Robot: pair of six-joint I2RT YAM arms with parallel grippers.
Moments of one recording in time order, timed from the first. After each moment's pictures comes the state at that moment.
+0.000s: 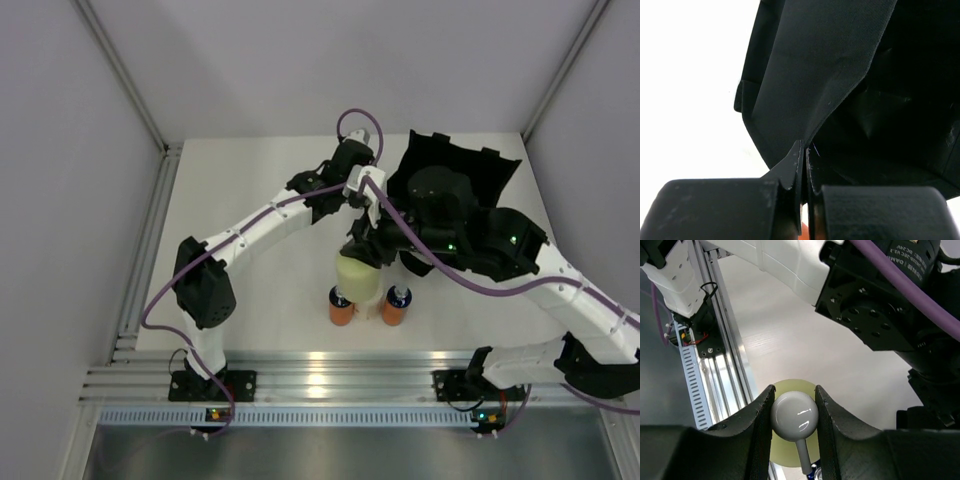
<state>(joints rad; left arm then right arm) -0.79 1.89 1.80 -0.49 -0.07 -0.77 1.02 1.23 1.67 -0.88 -0.16 -0.12</state>
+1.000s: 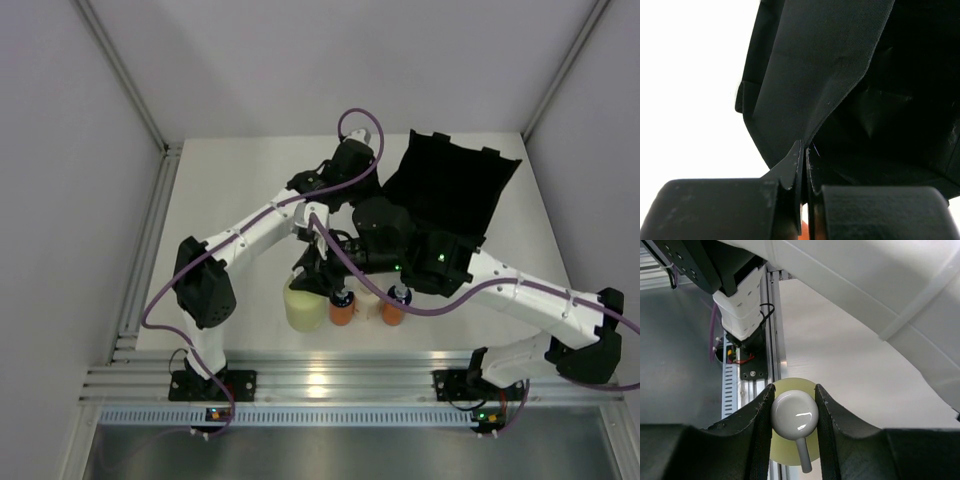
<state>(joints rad) -0.79 1.89 1.81 -0.49 -0.07 -0.75 1.16 1.32 1.47 -0.48 -0.29 -0.05</state>
